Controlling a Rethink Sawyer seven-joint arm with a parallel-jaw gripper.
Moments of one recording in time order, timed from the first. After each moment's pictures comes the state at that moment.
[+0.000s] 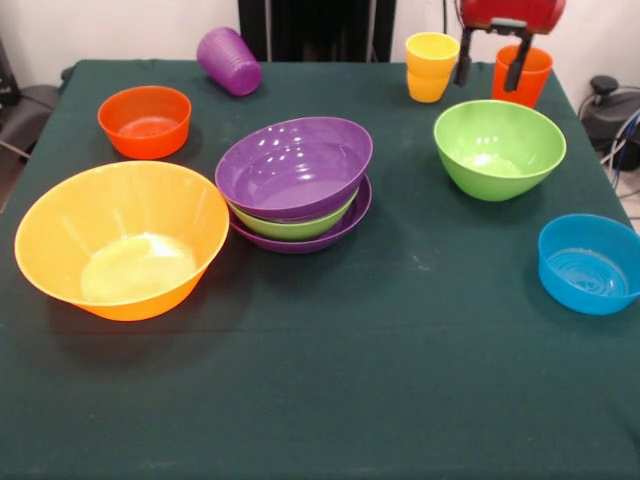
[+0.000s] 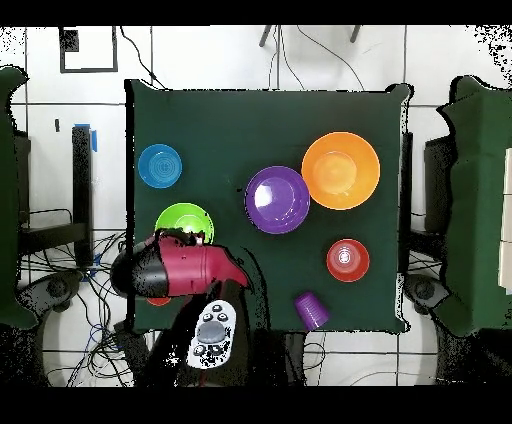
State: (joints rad) arm 0.15 -0.72 -0.11 1.90 0.03 0.24 1.94
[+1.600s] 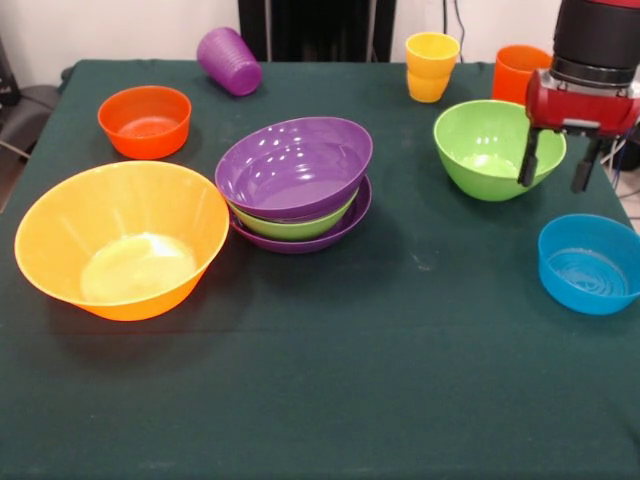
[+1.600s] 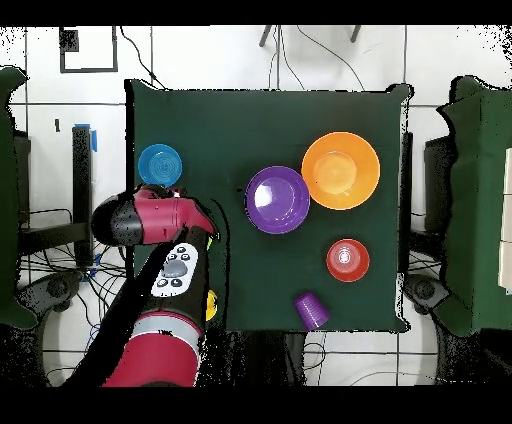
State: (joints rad) arm 0.26 -0.45 -0.17 1.54 0.16 0.24 1.95
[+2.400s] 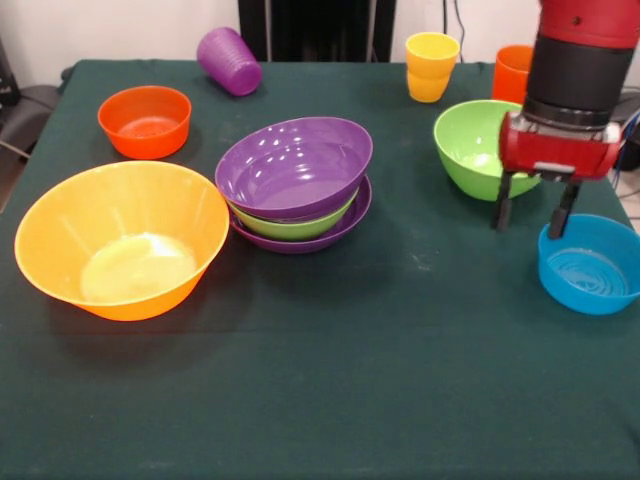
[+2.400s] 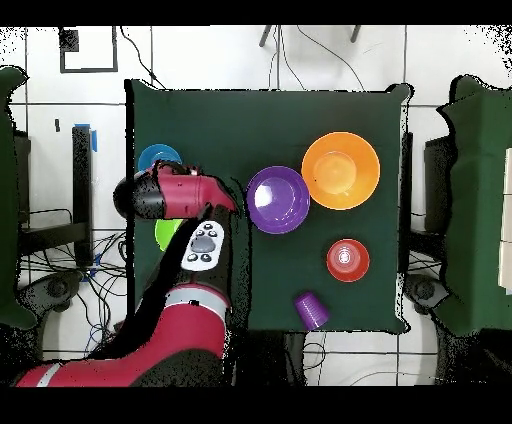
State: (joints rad) arm 0.16 -0.38 -0.16 1.43 0.16 0.24 1.95
